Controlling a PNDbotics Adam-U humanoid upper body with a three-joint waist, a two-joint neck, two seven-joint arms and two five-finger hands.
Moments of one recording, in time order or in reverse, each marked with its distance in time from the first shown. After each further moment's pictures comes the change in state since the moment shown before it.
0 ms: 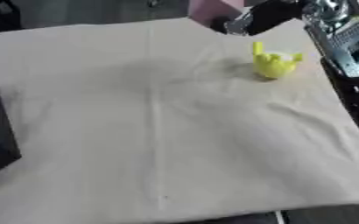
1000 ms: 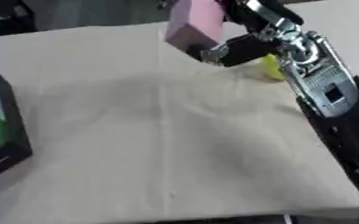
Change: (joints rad) left arm -0.171 0.101 -0.128 -0.050 -0.070 -0.112 -0.341; right arm 0.065 0.127 0.092 -0.047 -0.003 0.010 -0.113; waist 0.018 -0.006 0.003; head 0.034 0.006
